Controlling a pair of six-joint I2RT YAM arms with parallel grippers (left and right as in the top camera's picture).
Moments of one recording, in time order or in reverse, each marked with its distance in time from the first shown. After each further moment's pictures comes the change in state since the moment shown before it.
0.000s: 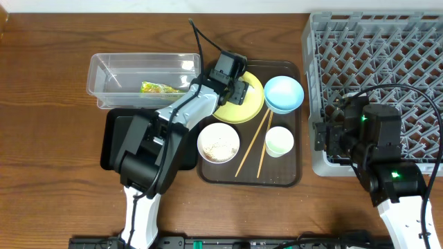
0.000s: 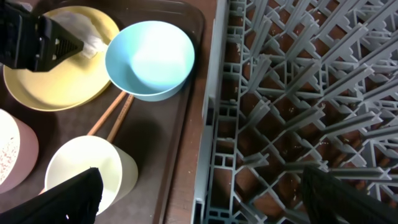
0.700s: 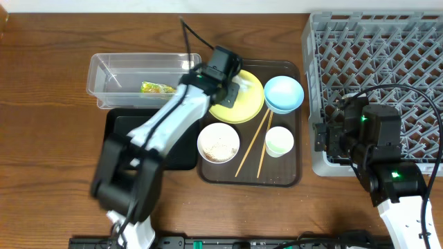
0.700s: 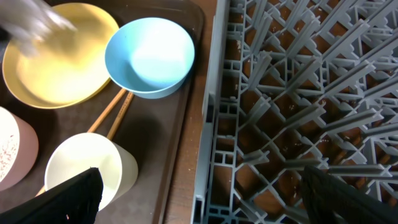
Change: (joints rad) left arm 0.002 -0.233 -0.009 -0.286 0.000 -0.007; right arm 0.000 0.000 0.001 -0.010 0.000 0.000
